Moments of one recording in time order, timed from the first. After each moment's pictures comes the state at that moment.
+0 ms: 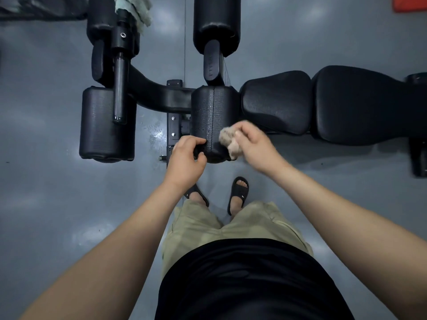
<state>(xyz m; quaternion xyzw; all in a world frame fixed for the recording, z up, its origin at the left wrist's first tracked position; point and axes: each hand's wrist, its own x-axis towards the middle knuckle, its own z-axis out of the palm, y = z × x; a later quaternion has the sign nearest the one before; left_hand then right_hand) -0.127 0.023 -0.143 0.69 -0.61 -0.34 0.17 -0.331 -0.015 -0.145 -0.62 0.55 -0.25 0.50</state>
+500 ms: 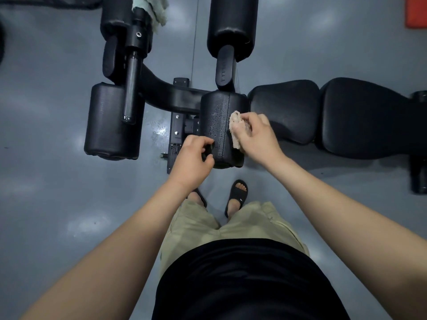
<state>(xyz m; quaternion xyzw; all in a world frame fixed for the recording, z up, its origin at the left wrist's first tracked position) -0.125 0.008 -0.140 0.70 -0.58 -0.37 0.17 -0.316 -0.060 -0.164 -0.62 0.63 -0.18 0.43</state>
